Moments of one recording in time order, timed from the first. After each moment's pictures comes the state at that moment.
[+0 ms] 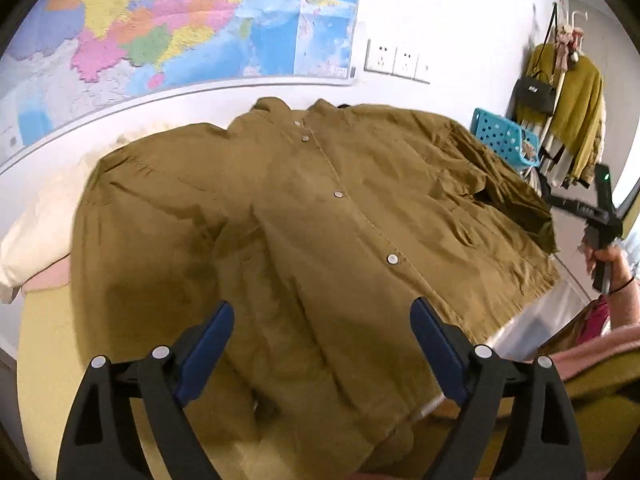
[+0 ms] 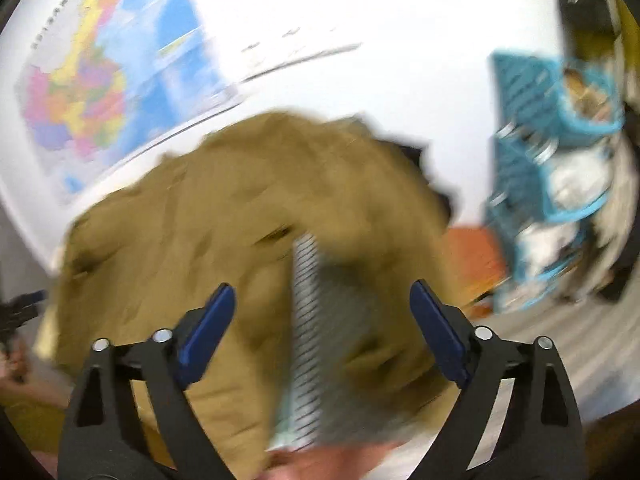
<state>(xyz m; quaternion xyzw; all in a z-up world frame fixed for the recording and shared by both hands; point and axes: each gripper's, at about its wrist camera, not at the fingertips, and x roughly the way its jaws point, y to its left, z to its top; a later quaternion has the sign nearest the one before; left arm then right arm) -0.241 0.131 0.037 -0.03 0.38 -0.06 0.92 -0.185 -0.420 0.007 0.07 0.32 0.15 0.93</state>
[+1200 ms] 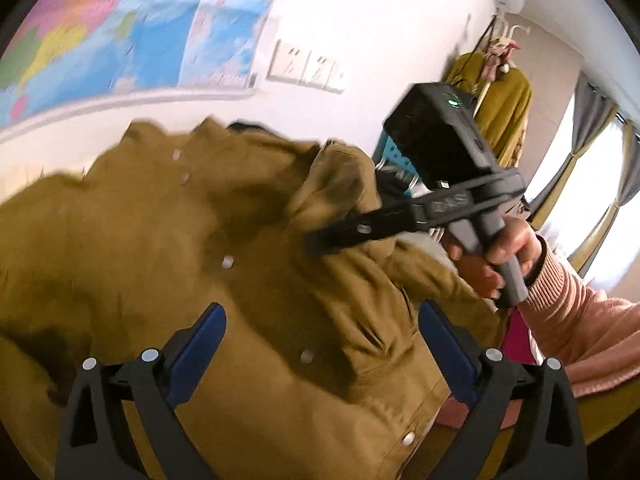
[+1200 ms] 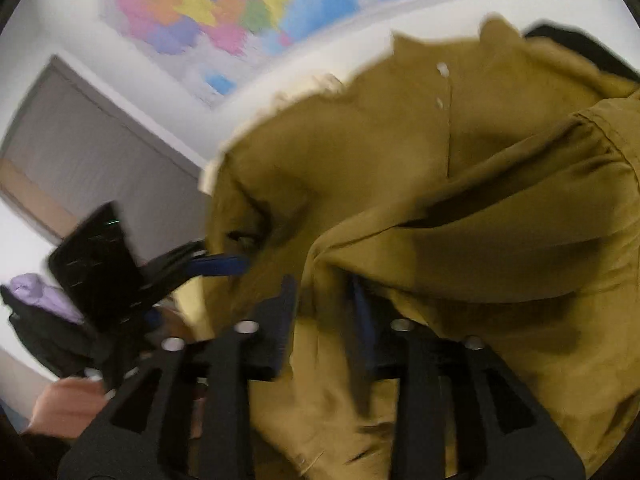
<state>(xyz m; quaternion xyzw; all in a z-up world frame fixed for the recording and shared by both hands) -0.131 0.109 0.036 -0.08 0.37 -0.26 0.89 -0.095 -0.098 0.019 0.06 0.50 0.49 0.71</state>
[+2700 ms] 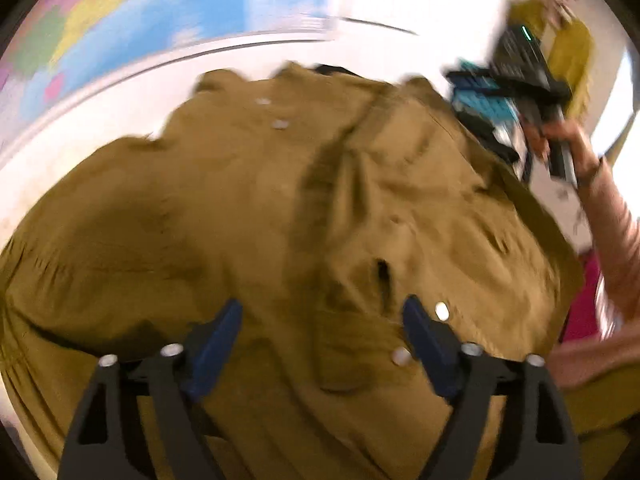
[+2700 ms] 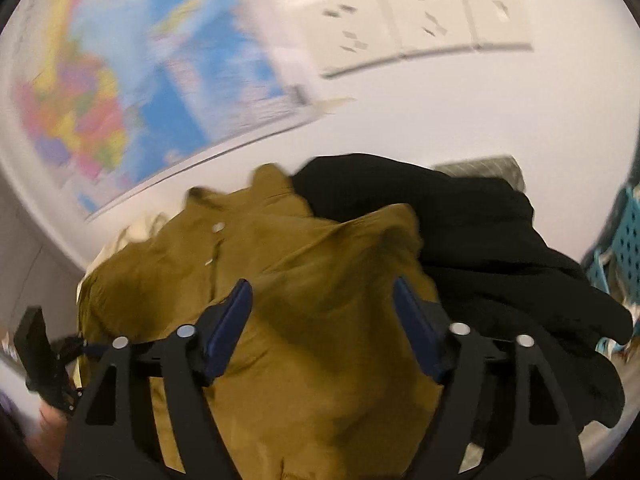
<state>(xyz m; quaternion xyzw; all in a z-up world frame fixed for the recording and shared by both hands) -0.104 0.149 0.015 0.04 0.46 -0.17 0.87 0.009 -0.227 0.047 0.07 0.35 0.29 0.89</state>
